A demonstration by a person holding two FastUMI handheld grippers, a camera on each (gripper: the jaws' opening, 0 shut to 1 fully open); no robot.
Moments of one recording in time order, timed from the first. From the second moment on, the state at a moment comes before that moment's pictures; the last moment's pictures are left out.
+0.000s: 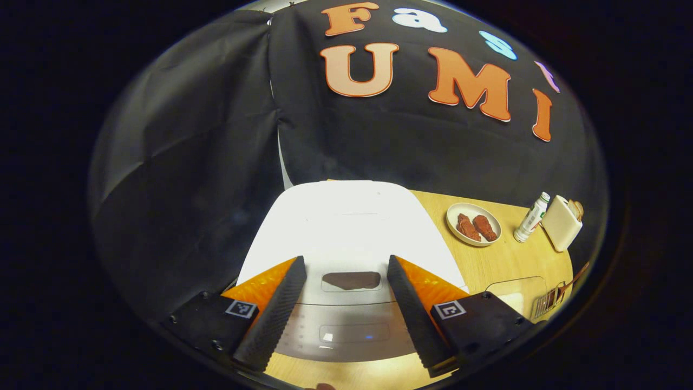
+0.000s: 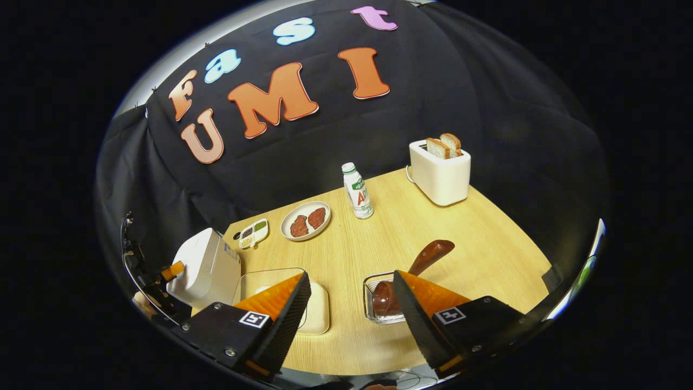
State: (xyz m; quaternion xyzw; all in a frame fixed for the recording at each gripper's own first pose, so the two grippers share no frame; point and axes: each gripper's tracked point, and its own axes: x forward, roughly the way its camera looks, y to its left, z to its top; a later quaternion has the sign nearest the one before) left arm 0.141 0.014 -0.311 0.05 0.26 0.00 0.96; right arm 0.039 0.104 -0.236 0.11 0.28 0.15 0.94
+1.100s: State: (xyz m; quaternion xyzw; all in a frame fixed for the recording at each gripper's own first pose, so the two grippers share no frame) left arm 0.103 -0.020 -0.053 0.02 0.07 -0.02 1.00; right arm 0.073 0.060 -0.083 0.07 0.11 0.11 0.98
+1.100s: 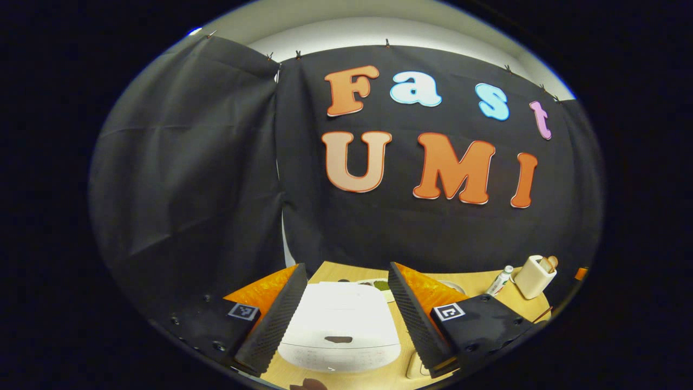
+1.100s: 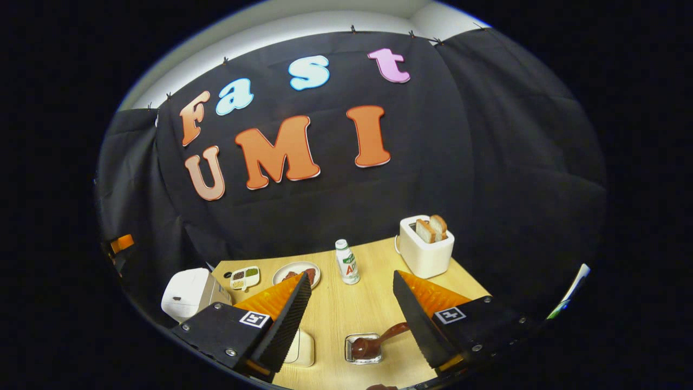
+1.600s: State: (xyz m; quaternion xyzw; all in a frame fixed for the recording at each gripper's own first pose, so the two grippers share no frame) left arm 0.040 -0.061 -0.004 0.04 0.03 -0.05 1.00; right arm 0.034 -0.003 0.023 -0.02 -0.01 0.07 1.00
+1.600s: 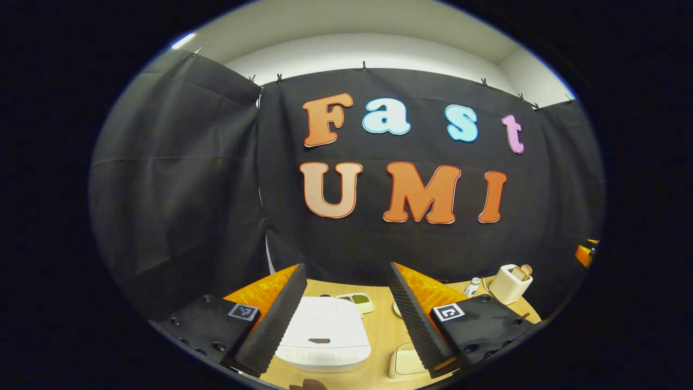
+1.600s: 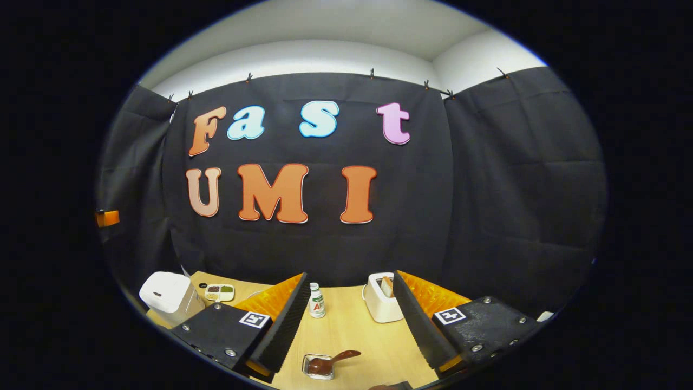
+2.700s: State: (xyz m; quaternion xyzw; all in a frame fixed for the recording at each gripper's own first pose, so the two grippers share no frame) left arm 0.009 -0.026 -0.001 0.02 0.02 0.01 1.00; right arm 0.029 0.006 0.019 -0.01 -0.02 0.09 1.00
